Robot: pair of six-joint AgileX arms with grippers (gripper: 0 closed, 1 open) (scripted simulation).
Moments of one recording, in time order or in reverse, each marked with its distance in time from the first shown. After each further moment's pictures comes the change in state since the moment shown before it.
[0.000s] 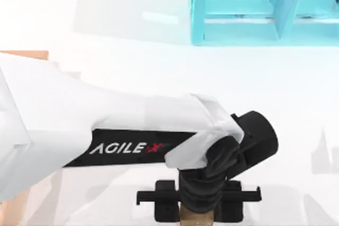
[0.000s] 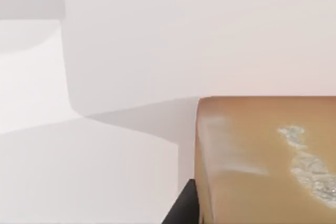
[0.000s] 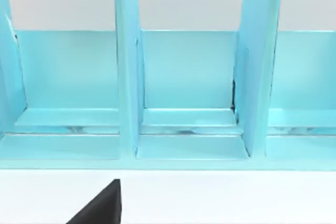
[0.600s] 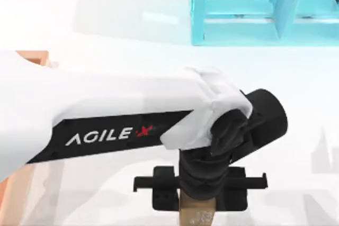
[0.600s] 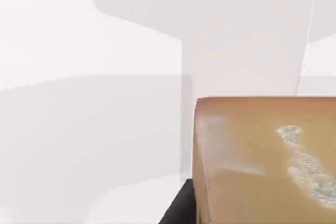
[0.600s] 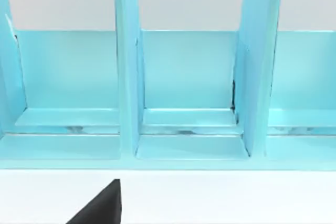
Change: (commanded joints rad) left arm -0.002 -0.065 0.112 -0.180 0.000 -0.002; right arm 0.000 0.000 0.000 0.000 0.000 0.000
